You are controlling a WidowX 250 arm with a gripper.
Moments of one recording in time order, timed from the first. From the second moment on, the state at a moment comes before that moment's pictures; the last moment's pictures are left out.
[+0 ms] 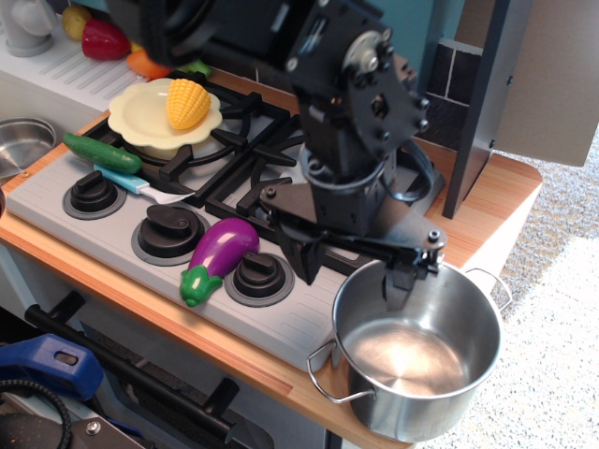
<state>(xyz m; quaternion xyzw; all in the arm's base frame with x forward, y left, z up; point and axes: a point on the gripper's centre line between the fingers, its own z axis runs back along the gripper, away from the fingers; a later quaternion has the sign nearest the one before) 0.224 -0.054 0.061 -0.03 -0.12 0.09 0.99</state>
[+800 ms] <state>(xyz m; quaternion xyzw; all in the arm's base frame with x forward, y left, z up) 0.236 -0.061 0.043 -0.08 -0.11 0.12 0.98</state>
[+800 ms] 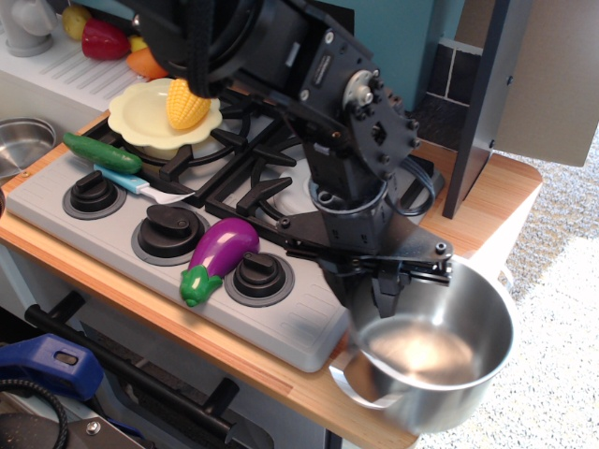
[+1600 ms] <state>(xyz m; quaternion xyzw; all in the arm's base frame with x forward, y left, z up) 0.249 -0.014 0.119 0.00 -0.11 0.09 0.99</state>
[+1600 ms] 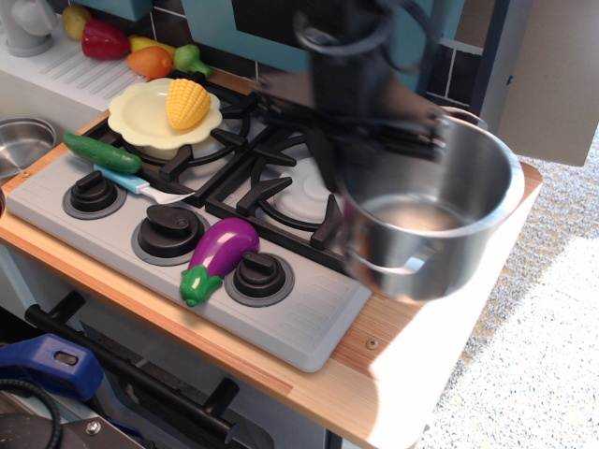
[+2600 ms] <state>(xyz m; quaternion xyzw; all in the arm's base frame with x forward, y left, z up) 0.309 0.063 0.088 0.00 -0.22 0.02 0.97</state>
